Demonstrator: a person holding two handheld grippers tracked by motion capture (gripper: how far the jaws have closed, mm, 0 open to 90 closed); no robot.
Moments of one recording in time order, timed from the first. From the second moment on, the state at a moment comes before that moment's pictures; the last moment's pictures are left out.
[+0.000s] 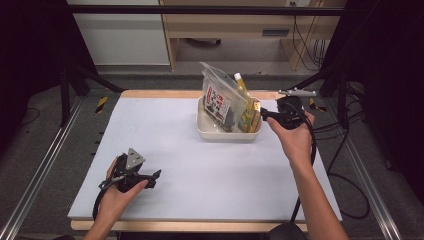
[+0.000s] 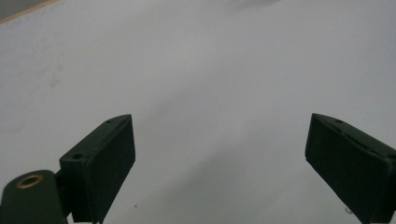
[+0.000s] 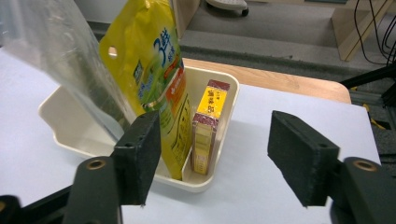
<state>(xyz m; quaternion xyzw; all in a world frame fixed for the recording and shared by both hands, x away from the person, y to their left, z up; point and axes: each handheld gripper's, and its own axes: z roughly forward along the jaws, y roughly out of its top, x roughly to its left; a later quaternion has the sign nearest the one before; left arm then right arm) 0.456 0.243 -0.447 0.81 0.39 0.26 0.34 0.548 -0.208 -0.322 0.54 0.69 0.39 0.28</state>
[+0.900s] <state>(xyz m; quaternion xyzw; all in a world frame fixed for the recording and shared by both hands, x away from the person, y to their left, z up) 0.457 0.247 -0.447 0.81 0.39 0.26 0.34 0.486 -0.217 -0.346 0.49 0.70 0.40 0.31</state>
